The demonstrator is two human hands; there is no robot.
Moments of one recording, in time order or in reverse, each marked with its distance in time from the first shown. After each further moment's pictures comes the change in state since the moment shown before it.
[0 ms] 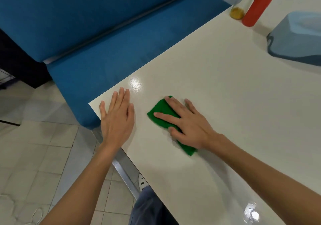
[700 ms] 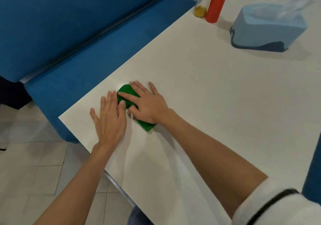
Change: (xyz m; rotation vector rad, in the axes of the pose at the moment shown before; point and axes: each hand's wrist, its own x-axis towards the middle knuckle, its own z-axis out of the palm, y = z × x) left_hand 0.005 0.065 0.007 -0.146 -0.043 -0.056; right_hand 0.065 0.008 -0.010 0.031 0.029 0.144
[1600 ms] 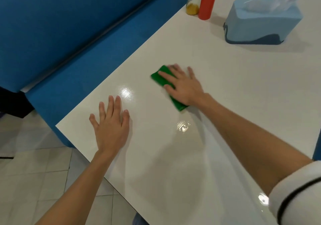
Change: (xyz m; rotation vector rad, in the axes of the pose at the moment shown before) left_hand -0.005 0.004 0.012 0.236 -0.046 0.072; right_hand -0.033 0.122 -0.025 0.000 0.076 0.264
